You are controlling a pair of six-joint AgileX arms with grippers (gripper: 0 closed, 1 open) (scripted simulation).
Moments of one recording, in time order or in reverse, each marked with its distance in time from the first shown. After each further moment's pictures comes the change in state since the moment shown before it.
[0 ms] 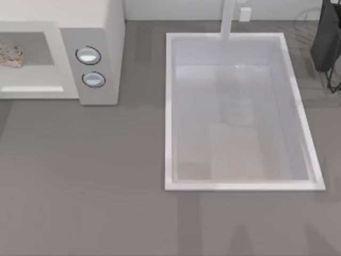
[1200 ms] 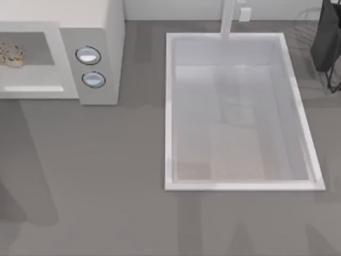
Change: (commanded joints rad) left arm -0.161 -0.249 -0.496 0.345 -0.080 -0.179; right arm 0.000 0.000 0.000 0.000 0.000 0.000
